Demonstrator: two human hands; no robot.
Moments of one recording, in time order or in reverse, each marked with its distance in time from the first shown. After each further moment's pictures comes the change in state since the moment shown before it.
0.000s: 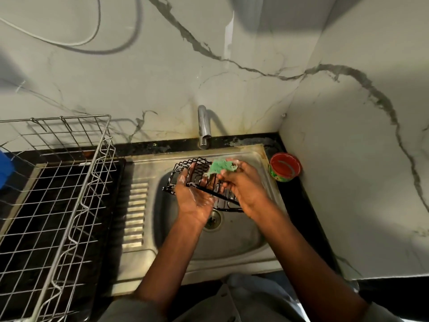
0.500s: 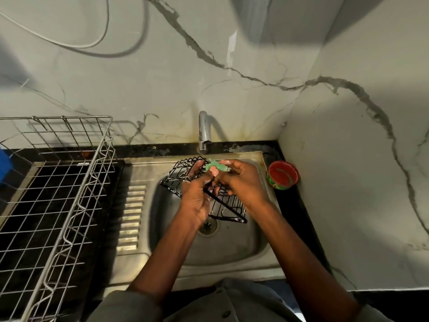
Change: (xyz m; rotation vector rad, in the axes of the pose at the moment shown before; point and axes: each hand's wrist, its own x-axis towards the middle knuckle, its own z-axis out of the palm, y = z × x) left_hand -0.004 -0.003 0.021 0.335 0.047 0.124; right_hand 0.010 -0.013 -0.004 -0.534 0.027 -0.182
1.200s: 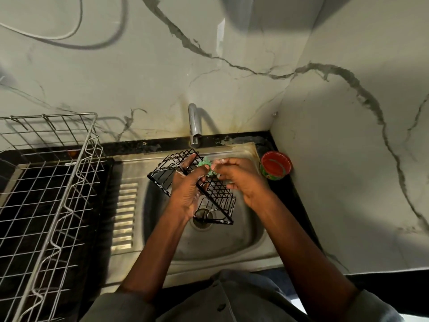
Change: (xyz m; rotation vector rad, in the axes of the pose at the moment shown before) left_hand 0.005 0.003 -0.007 0.200 -0.041 0.044; right_hand 0.002 0.003 -0.015 0.107 -0.077 0.182
